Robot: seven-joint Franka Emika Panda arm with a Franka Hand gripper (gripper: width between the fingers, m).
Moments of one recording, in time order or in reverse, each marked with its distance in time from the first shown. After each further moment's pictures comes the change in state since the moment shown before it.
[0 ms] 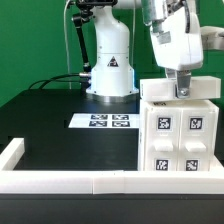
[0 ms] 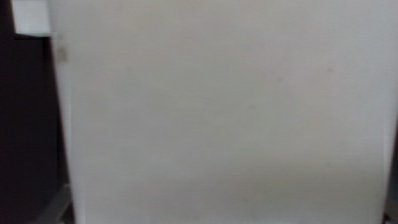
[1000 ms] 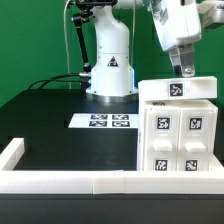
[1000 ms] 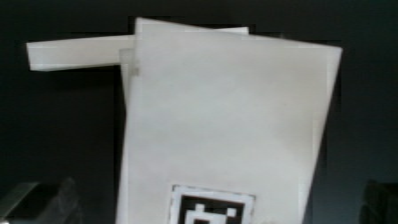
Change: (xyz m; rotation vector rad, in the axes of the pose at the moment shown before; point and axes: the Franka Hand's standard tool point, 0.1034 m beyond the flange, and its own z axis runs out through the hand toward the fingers) arm -0.010 -0.003 -0.030 0.047 -0.055 0.007
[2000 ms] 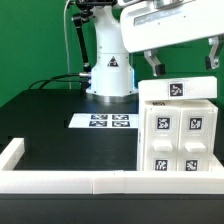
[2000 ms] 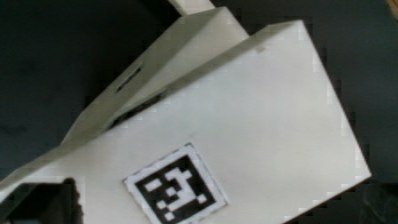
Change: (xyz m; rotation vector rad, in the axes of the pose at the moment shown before) arm -0.001 -0.003 -0.006 -0.051 -0.008 -0.943
